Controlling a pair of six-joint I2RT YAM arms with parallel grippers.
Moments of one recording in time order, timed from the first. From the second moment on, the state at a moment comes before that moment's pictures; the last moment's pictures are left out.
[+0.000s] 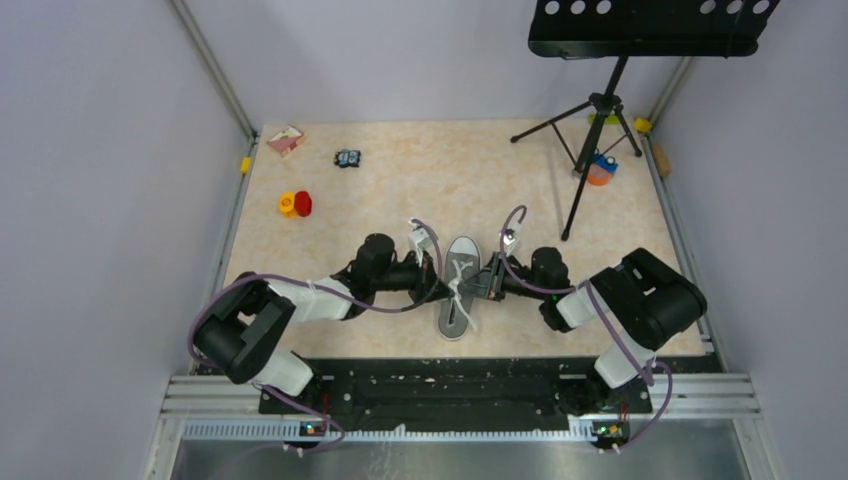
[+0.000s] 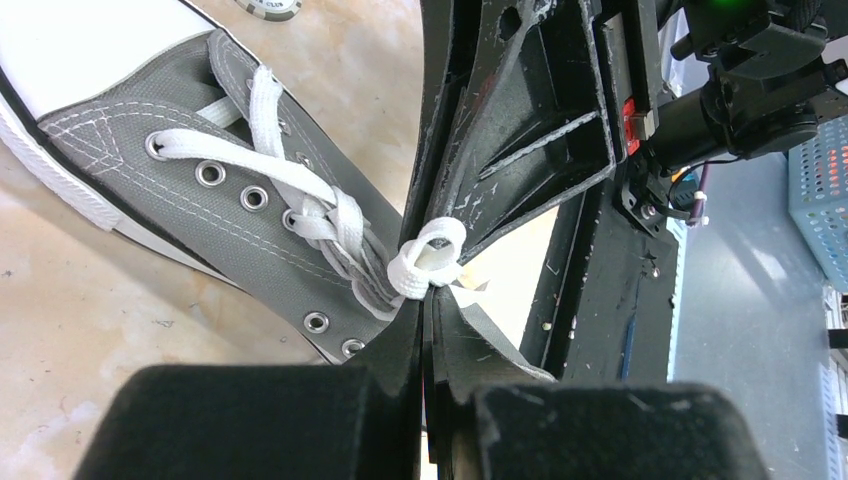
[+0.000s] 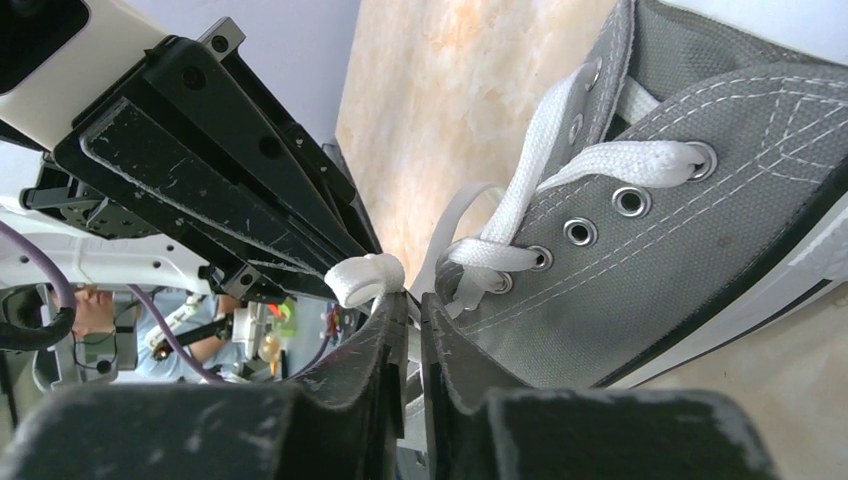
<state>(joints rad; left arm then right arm) -0.65 1.48 0.50 0.57 0.69 -0.39 0.55 1.64 0.30 1.12 -0.66 1.02</state>
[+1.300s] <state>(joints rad) -0.65 1.48 0.56 0.50 0.69 -0.34 0.55 1.52 0.27 0.97 -0.62 0.97</state>
